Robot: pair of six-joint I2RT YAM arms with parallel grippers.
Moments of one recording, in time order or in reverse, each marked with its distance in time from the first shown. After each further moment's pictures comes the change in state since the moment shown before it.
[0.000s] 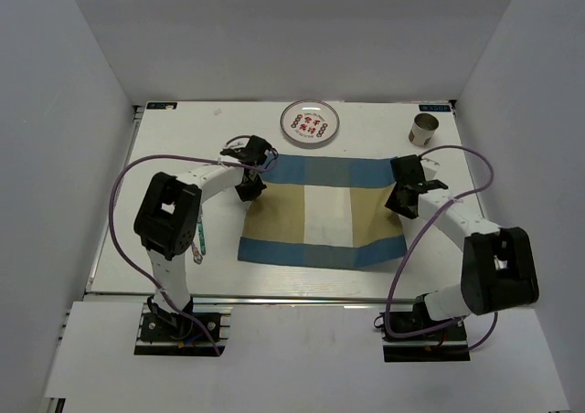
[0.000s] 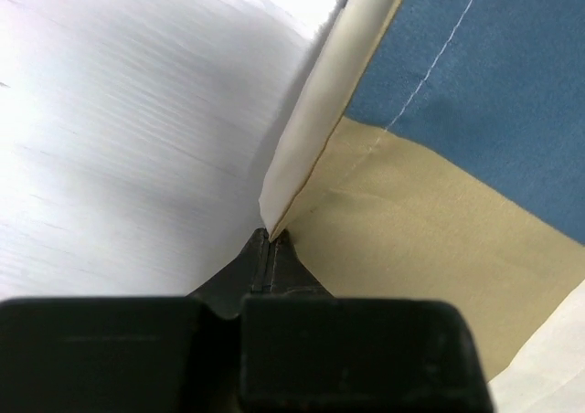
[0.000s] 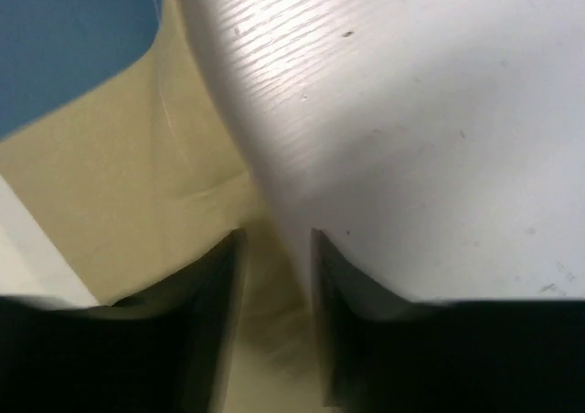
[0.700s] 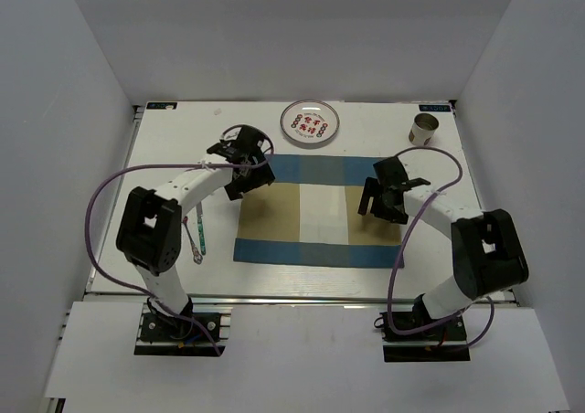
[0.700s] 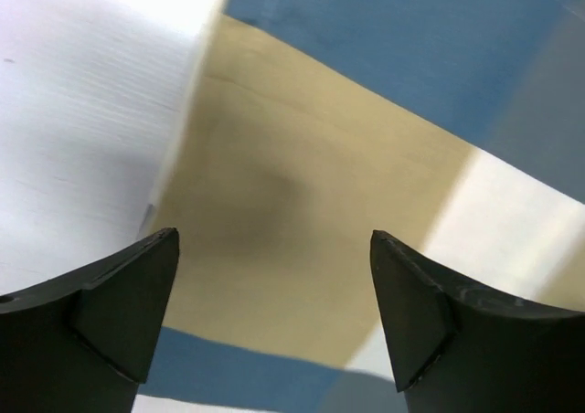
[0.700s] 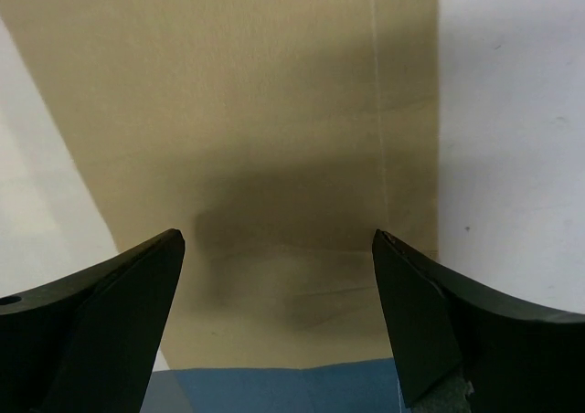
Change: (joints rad) left arm 0.008 -0.127 0.020 -0.064 0.075 0.045; right arm 0.076 0.075 0.020 0.017 -0.178 -0.109
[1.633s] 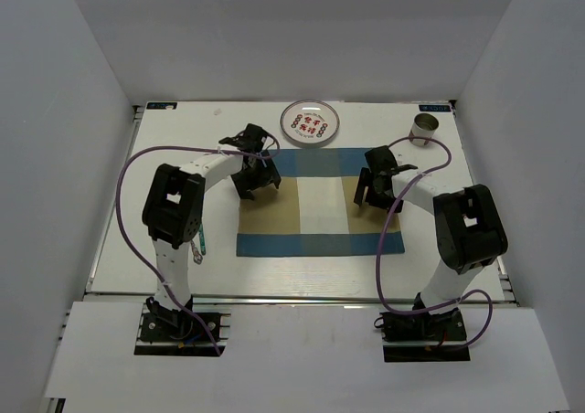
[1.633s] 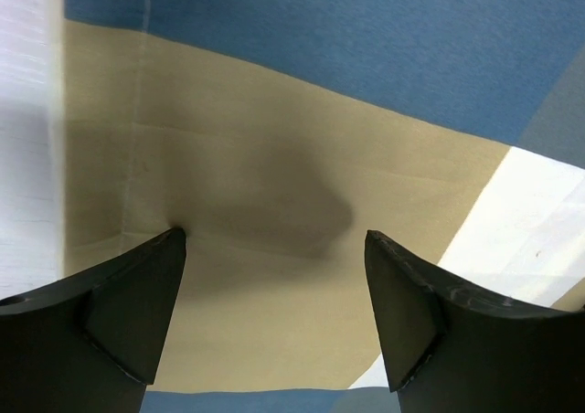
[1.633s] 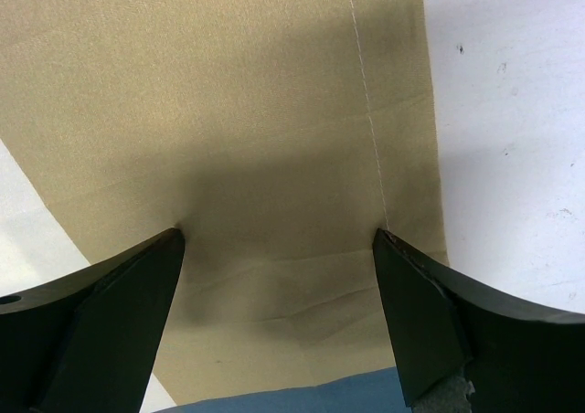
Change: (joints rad) left arm 0.052 0.243 0.140 0.043 0.213 0.066; right arm 0.007 0.225 0.159 0.008 0.054 0.004
